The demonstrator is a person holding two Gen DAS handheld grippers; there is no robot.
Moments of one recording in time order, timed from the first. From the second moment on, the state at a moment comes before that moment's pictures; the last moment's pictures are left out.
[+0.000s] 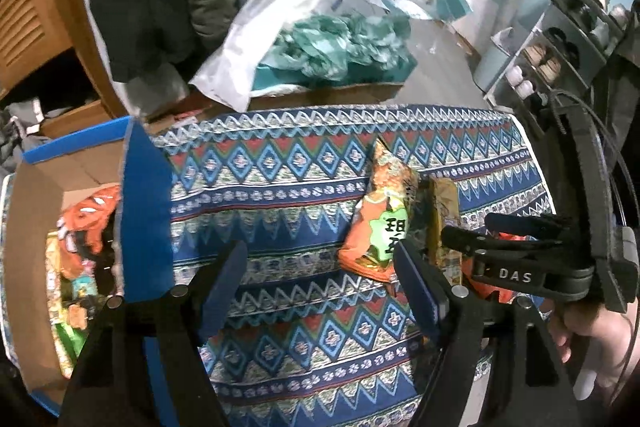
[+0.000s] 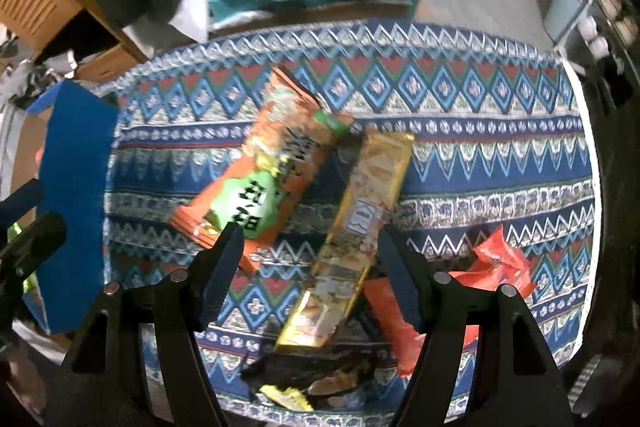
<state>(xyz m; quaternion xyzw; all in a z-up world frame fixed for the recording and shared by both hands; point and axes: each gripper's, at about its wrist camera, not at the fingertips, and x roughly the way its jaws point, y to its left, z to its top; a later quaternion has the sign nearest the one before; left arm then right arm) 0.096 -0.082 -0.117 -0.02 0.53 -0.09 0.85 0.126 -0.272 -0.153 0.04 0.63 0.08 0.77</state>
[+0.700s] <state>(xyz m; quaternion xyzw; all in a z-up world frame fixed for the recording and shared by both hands) 0.137 -0.125 -0.185 -0.02 0.58 -0.11 0.81 0.133 -0.291 -0.236 0.06 0.68 0.05 0.73</state>
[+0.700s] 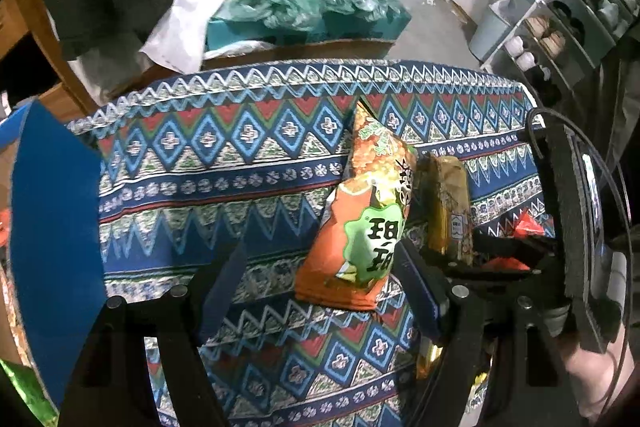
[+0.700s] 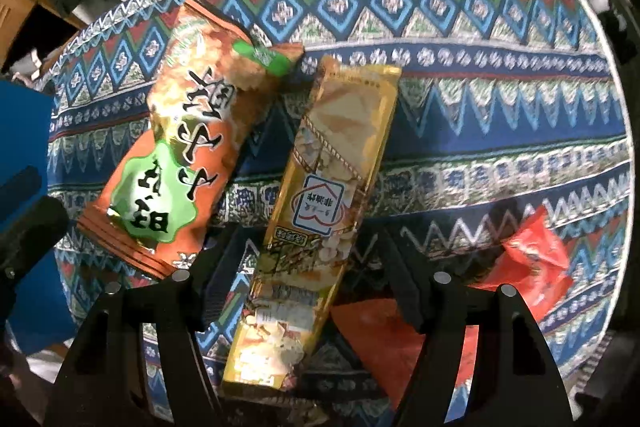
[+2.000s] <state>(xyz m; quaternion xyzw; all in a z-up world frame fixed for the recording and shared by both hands) 0.147 -0.162 -0.219 0.02 0.58 -0.12 0.80 0.142 -0.317 -0.205 0.12 0.62 0.06 0.78</state>
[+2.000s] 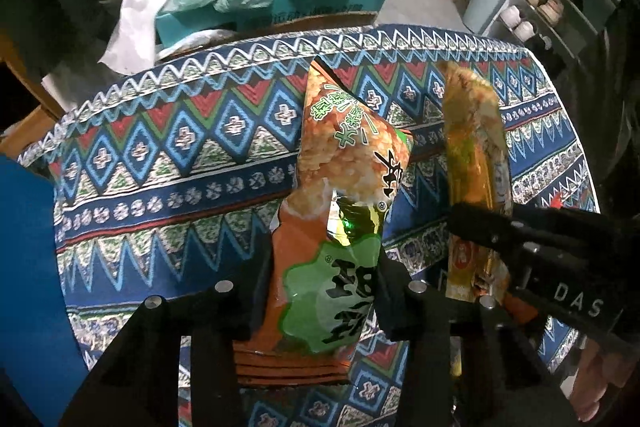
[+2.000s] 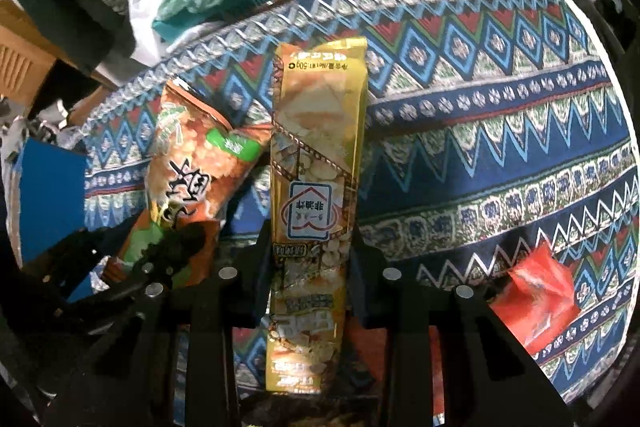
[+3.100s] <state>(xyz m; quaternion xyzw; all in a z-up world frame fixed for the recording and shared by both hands) 0.085 -0.031 -0.086 -0.07 0.47 -0.03 0.88 0.128 -0.203 -0.096 0.06 0.53 0.17 0.83</state>
